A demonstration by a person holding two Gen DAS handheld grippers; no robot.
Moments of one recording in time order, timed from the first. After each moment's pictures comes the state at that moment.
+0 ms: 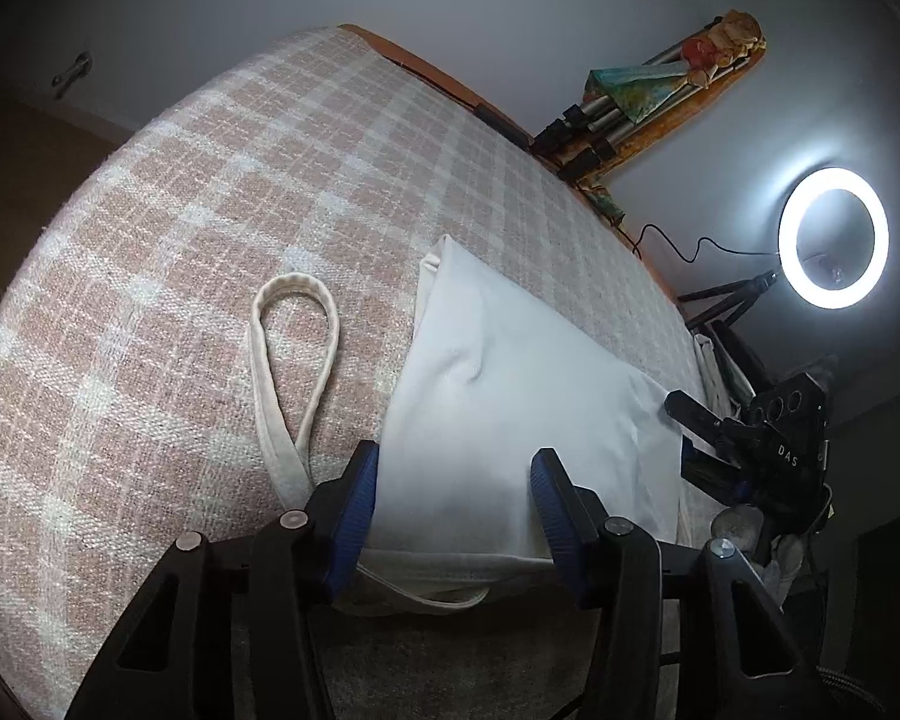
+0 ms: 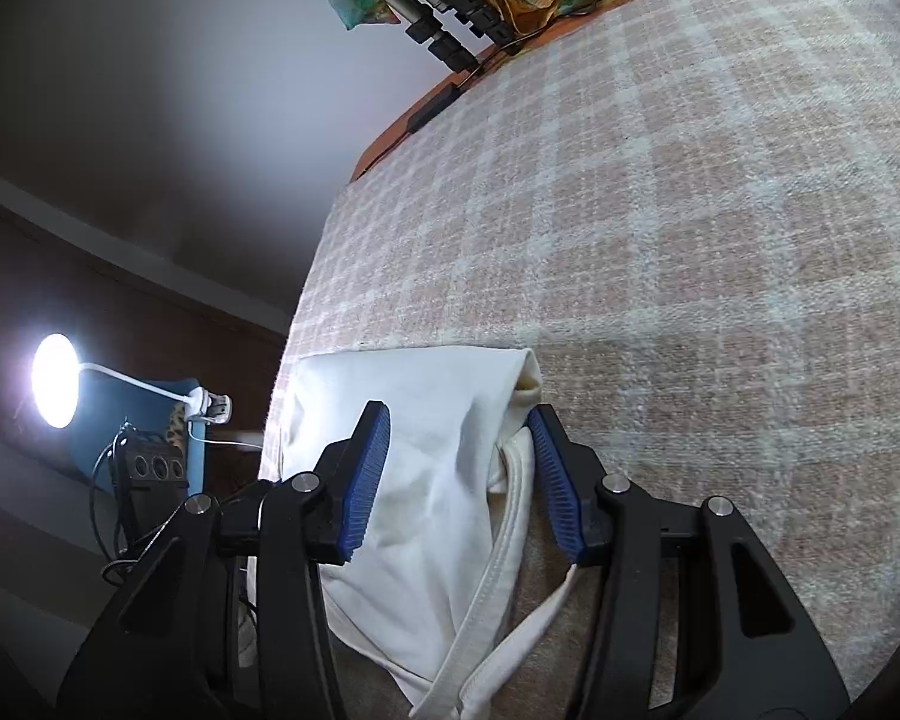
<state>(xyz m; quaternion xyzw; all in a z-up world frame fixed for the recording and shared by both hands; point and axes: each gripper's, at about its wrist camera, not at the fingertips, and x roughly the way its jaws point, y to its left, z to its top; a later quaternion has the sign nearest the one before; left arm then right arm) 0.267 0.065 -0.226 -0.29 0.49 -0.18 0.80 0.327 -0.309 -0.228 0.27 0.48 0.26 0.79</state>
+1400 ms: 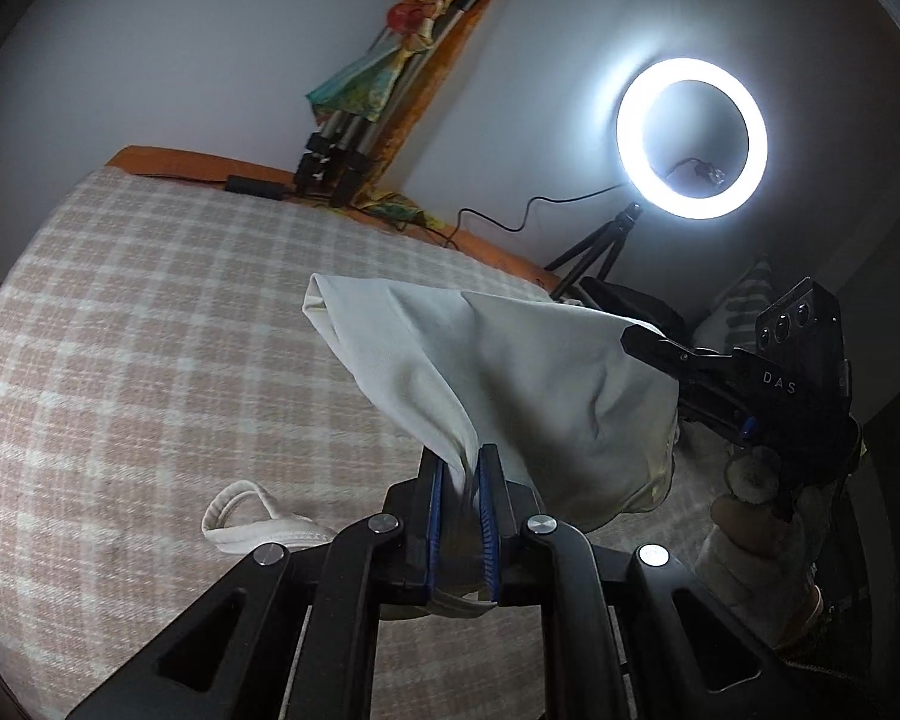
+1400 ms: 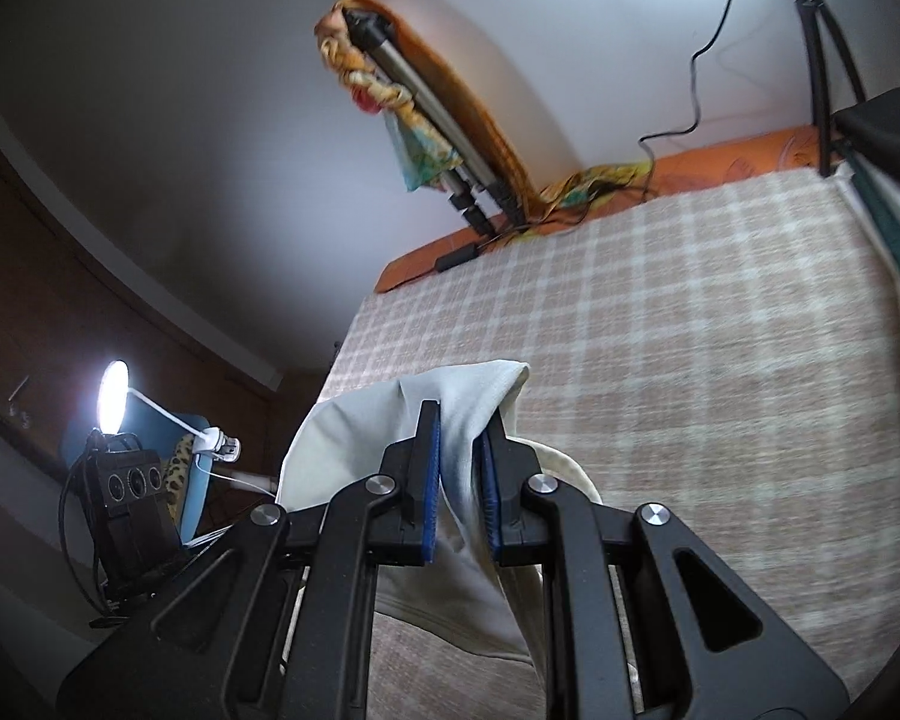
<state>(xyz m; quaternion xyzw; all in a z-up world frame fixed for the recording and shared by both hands) 0.261 -0.084 -0.119 -0.19 0.42 -0.28 0.84 0.275 -0.383 -0.108 0.22 0.38 0.22 0.87</state>
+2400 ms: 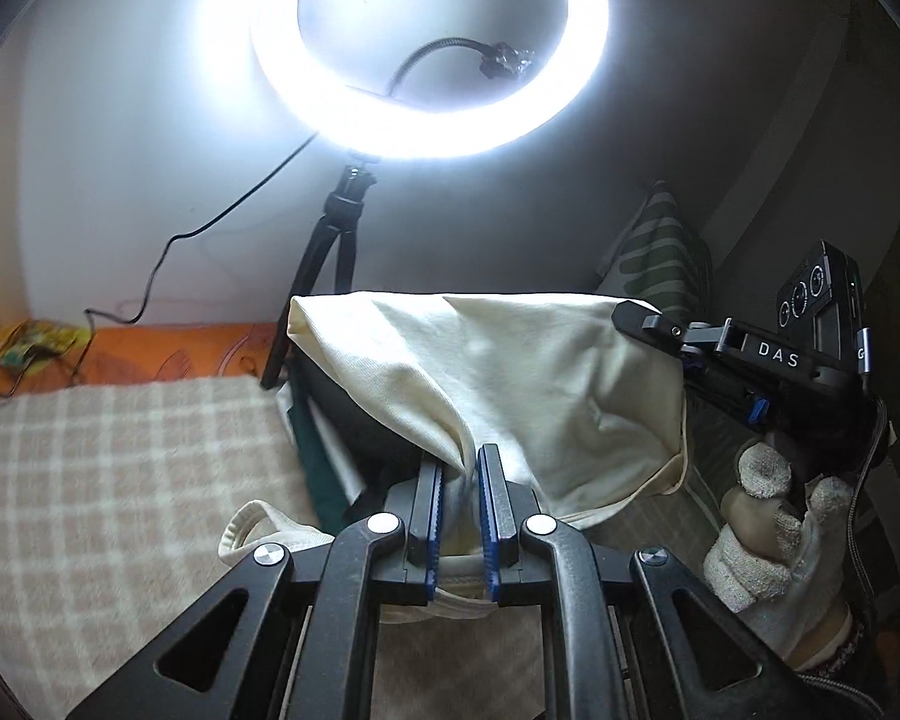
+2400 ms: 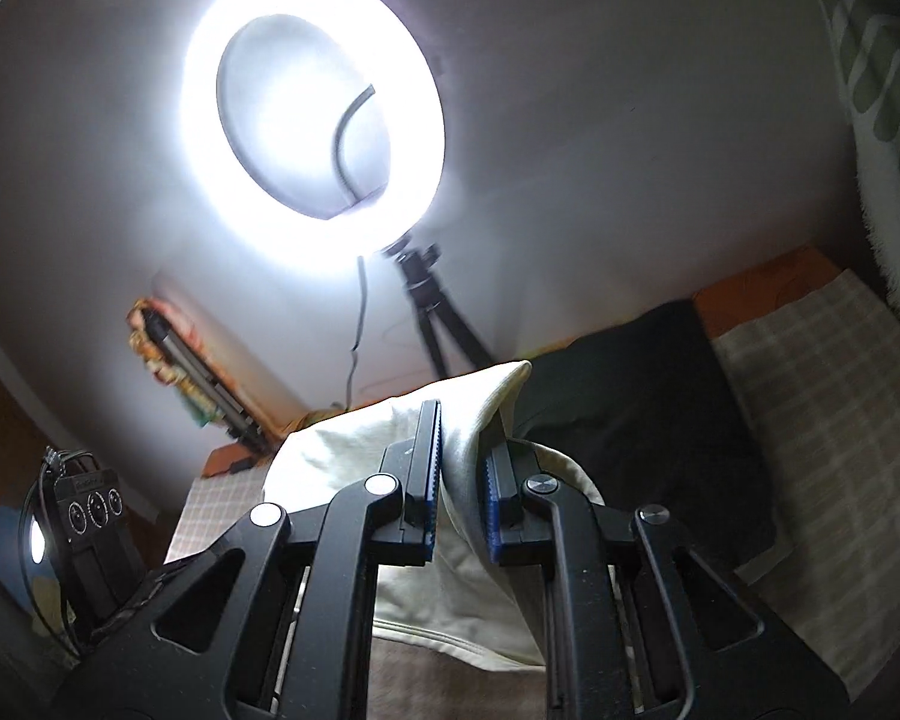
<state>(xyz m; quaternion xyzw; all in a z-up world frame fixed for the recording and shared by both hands) 0.362 -0.439 -0.059 -0.10 0.37 -0.41 0.83 0.277 -0.696 -0.013 0.21 0.27 0.04 0.94</state>
